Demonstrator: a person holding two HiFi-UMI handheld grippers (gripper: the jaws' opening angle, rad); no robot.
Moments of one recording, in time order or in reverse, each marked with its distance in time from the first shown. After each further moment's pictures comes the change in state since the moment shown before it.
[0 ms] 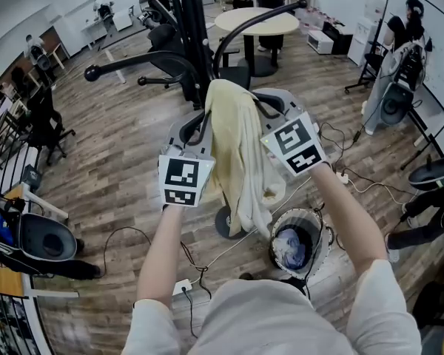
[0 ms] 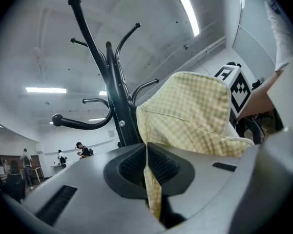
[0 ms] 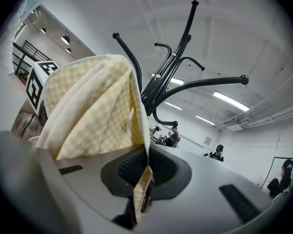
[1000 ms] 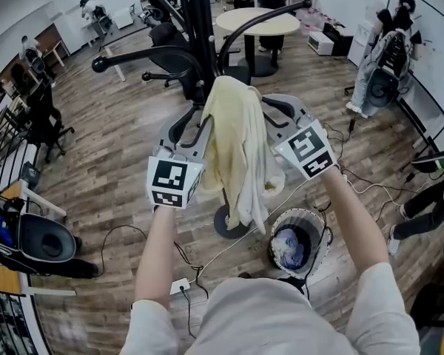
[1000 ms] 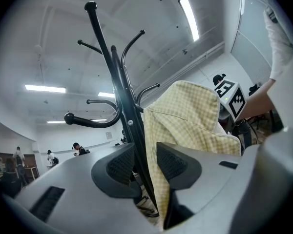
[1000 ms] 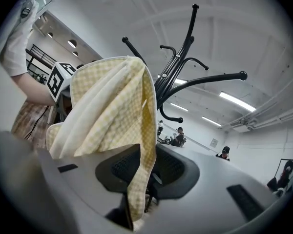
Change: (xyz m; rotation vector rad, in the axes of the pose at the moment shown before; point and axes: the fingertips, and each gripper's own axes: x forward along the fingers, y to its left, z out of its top) left arm -0.018 0.016 -0.004 -0.018 -0.034 -0.027; right arm -0.011 0.012 -0.017 -0.023 -0.023 0.076
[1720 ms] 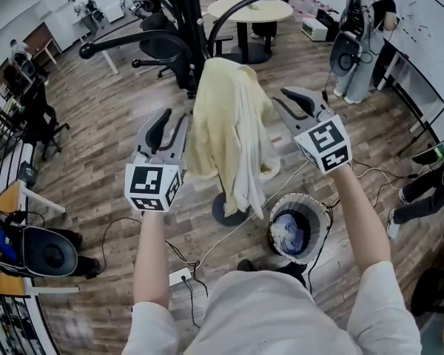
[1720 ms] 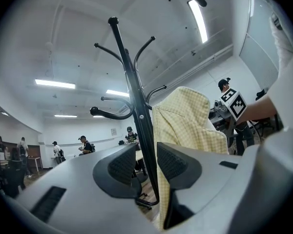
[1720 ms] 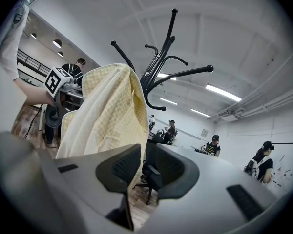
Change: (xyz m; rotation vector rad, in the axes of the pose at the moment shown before) left arm -0.047 0.012 -0.013 -0.073 0.010 0.059; right arm -0.054 -0.019 -0.039 0.097 0.058 -0.109
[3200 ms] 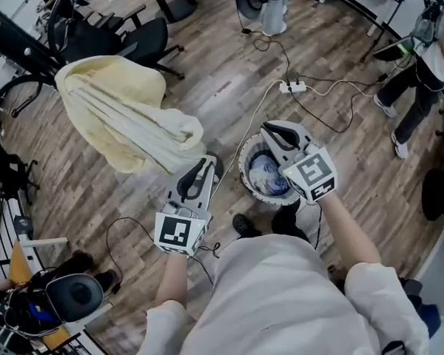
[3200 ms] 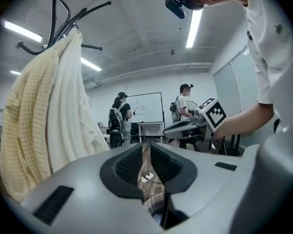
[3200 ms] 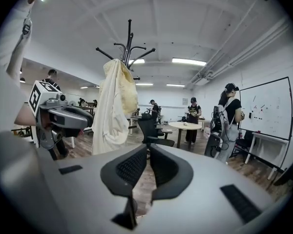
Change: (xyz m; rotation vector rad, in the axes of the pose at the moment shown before) left arm -0.046 -0.298 -0.086 -0.179 0.180 -0.524; right arm -0.198 0.070 -0.186 0.411 0.178 -0.146
